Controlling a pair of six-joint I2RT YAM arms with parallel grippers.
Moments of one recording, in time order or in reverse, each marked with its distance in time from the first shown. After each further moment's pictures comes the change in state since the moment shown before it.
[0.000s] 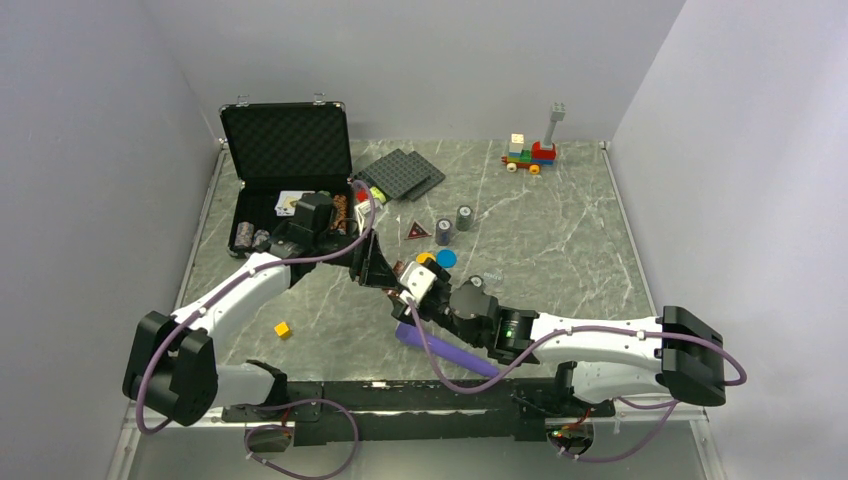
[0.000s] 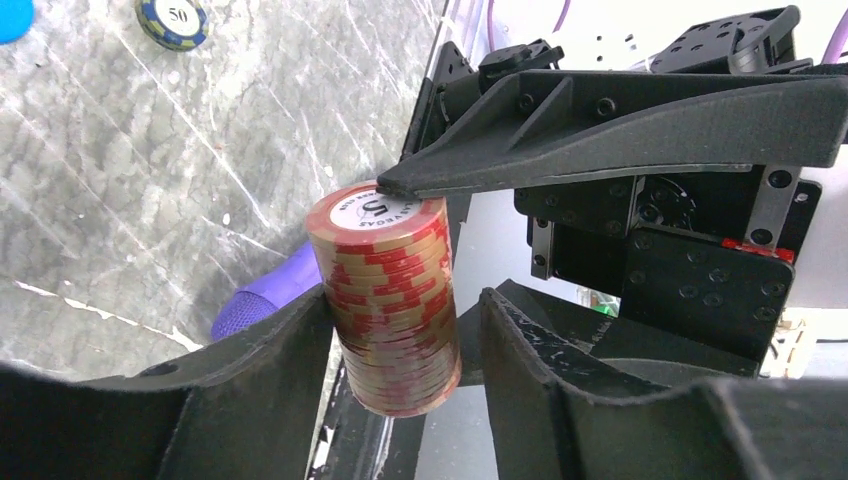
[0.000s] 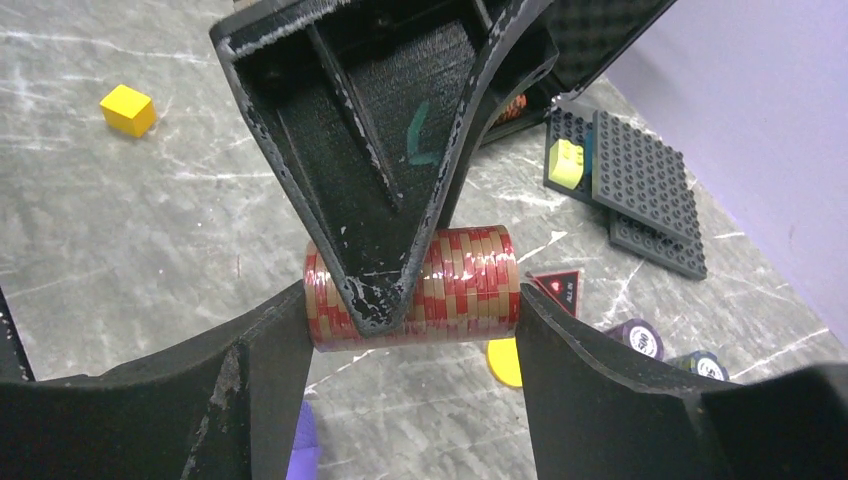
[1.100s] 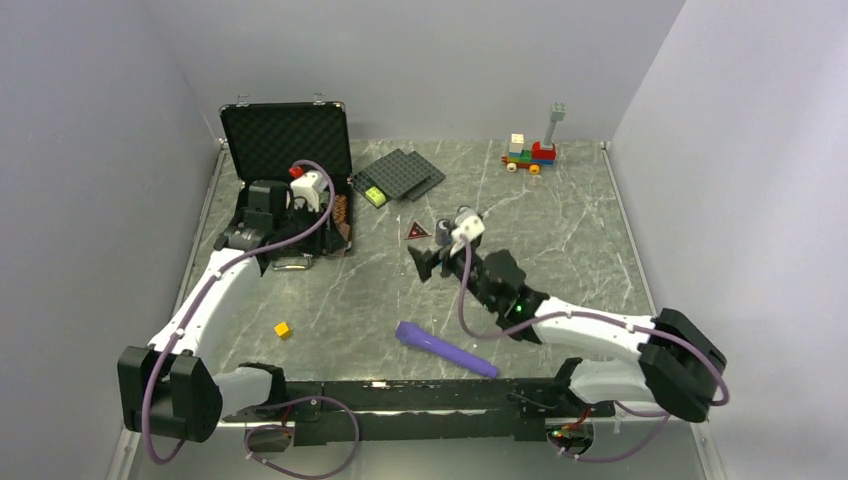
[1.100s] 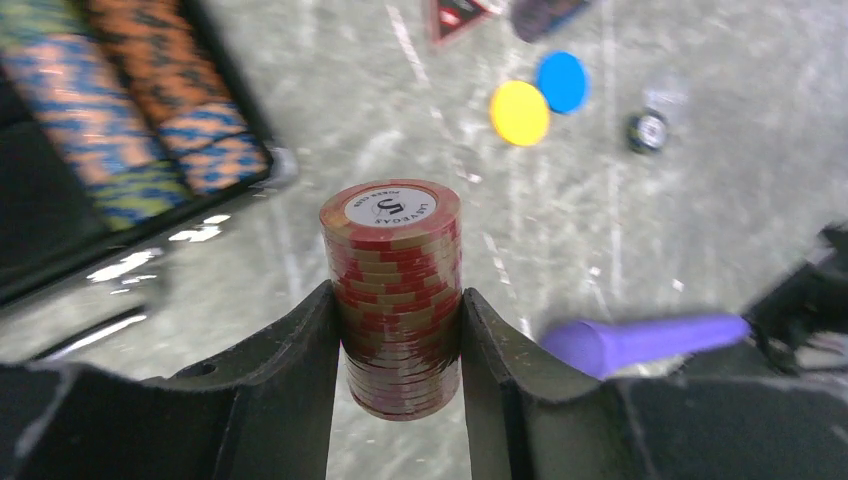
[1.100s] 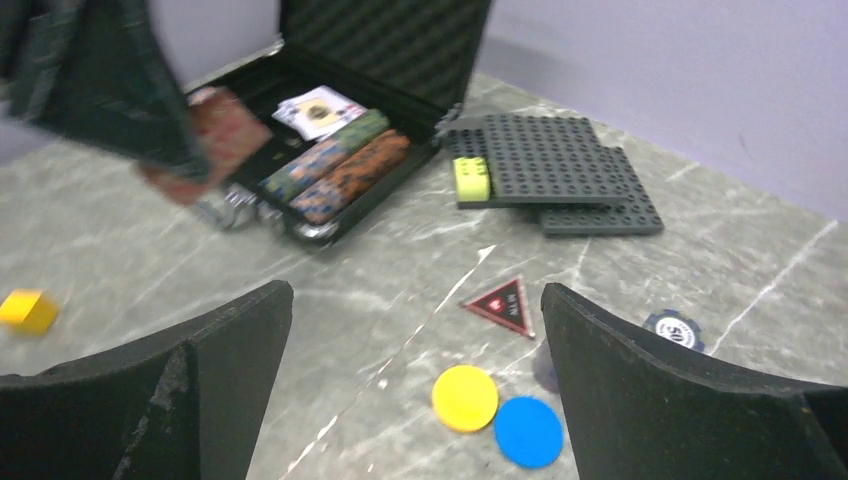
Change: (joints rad) left arm 0.247 -0.091 0.090 -0.269 -0.612 0.219; right arm -0.267 -0.007 -0.114 0.298 -0.089 0.224
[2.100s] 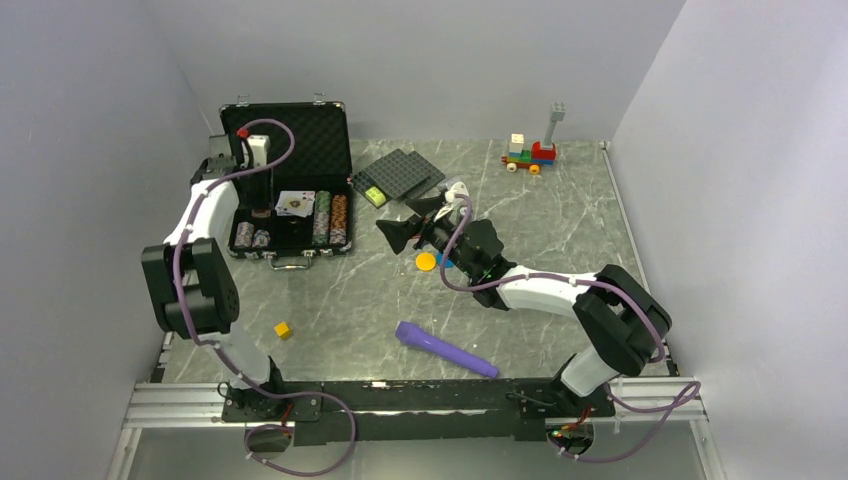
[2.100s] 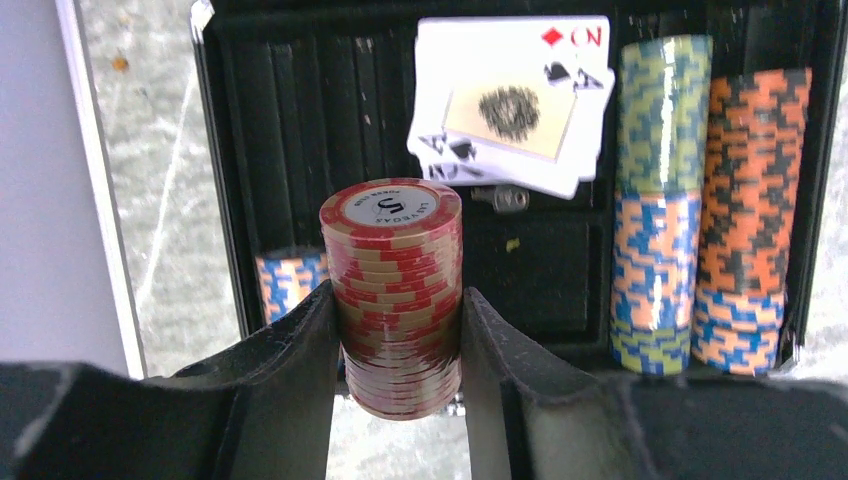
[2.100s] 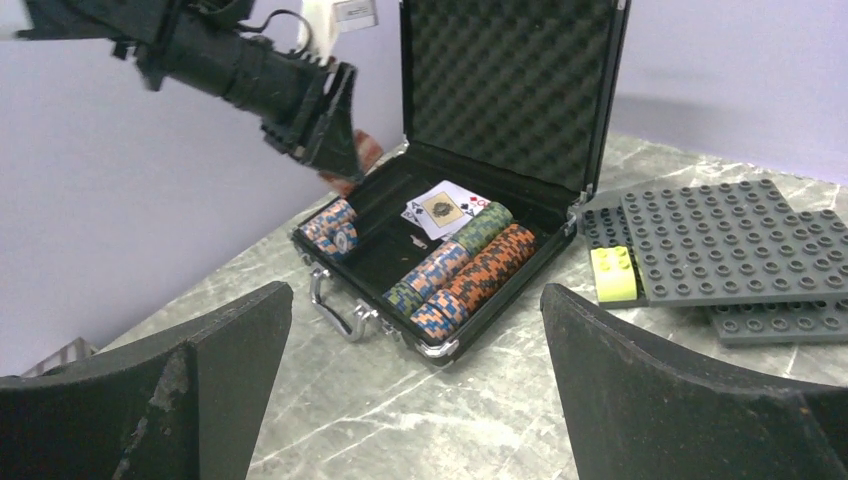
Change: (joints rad) left arm 0.338 0.505 0.419 -0.071 -0.418 0.280; right arm -0.190 0.380 0.230 0.280 -0.305 0.359
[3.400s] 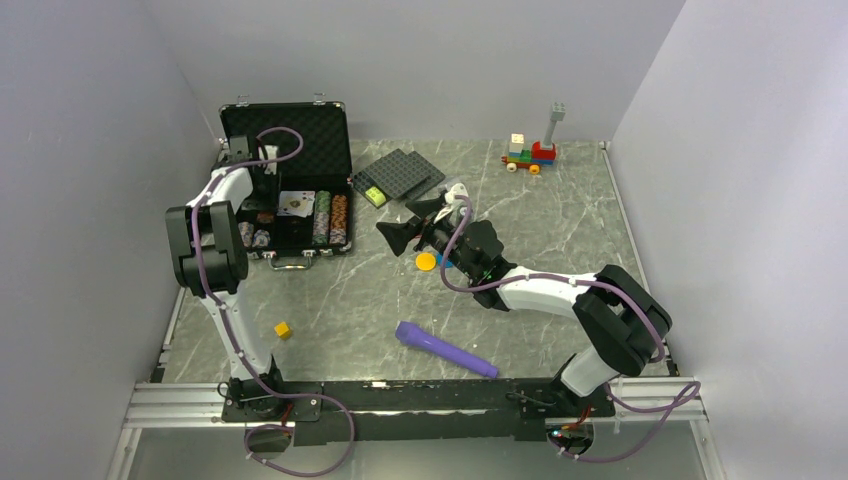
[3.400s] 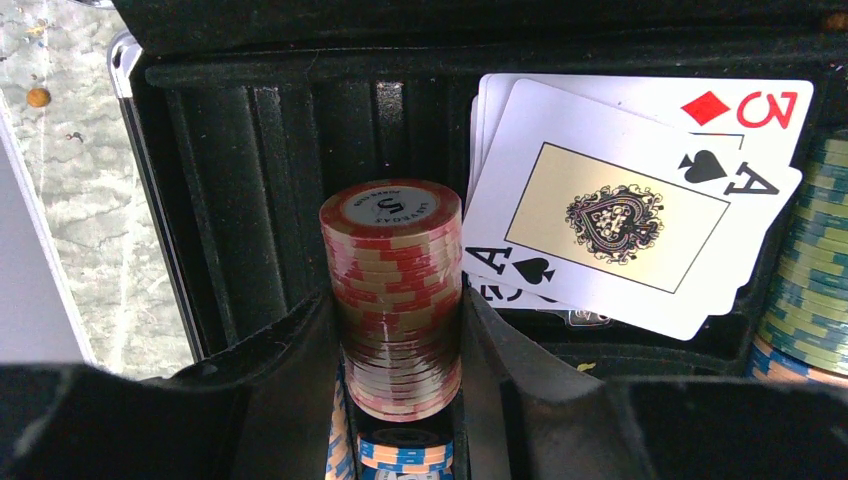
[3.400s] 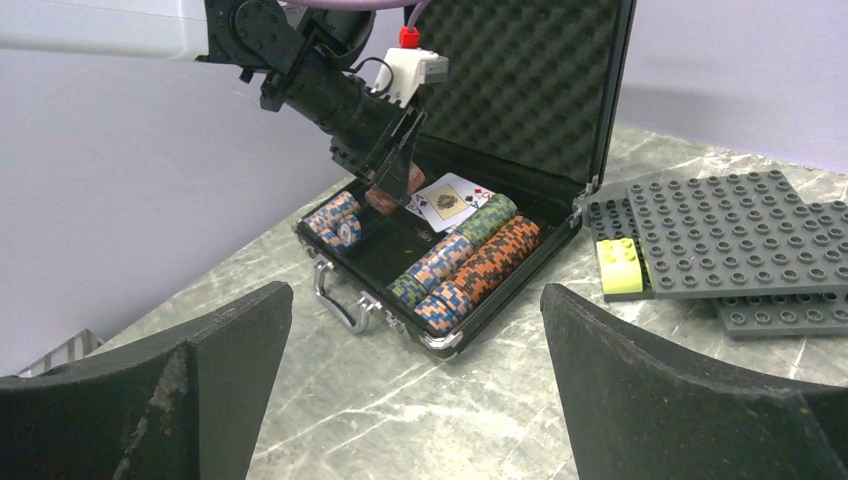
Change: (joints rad) left arm -0.010 0.368 0.235 -0.026 -0.105 0.008; right arm 0.000 -0.001 -0.009 0.002 -0.016 0.008
